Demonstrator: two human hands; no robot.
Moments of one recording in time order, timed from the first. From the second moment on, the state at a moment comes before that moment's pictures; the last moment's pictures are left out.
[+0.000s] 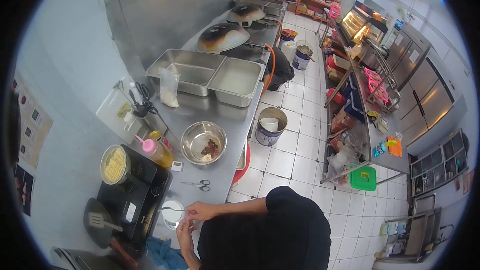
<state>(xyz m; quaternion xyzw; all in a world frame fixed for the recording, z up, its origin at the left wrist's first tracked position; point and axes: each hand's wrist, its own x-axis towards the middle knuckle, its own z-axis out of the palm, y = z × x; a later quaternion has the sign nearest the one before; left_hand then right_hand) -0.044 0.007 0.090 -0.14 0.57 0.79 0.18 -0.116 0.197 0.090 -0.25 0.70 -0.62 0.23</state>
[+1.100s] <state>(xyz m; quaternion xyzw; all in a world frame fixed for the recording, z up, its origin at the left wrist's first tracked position) -0.020 0.017 0.115 -0.13 0.80 0.59 -0.08 -0.122 0.165 0.082 -0.20 0.73 -0.57 0.31</state>
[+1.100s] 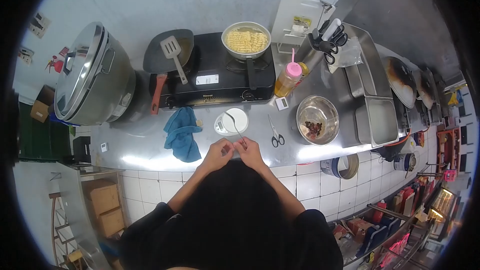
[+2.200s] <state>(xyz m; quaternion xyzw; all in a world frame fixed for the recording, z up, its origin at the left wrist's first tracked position) -0.014 0.019 0.121 -0.07 0.89 0.44 -0.13 -0.137 0.179 0.107 -0.14 0.61 -0.57 0.54</state>
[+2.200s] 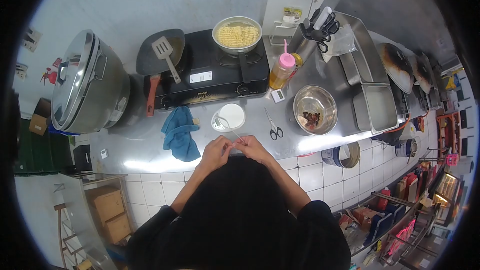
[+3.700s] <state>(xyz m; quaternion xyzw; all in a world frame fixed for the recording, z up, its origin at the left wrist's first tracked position) -0.019 0.009 0.116 -0.09 0.84 0.53 -0.08 -0.112 0.175 0.078 -0.21 0.71 -0.56 0.38</state>
